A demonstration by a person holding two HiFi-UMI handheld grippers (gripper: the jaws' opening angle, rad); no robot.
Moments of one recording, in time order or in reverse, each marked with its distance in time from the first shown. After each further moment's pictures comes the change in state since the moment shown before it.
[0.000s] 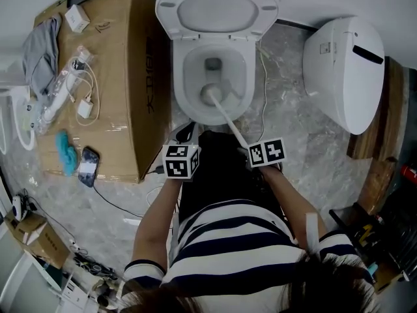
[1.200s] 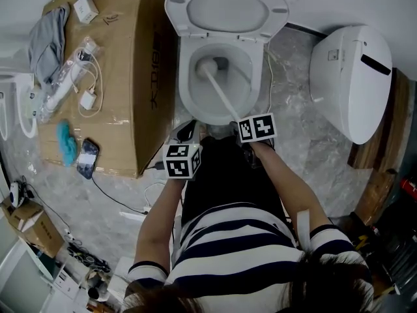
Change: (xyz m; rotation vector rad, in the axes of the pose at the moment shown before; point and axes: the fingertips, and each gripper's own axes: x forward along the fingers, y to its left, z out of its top) left arm -0.003 0.004 0.004 -0.060 -0.045 0.059; right arm 0.026 0.009 0.099 -0.149 -0.097 -0.024
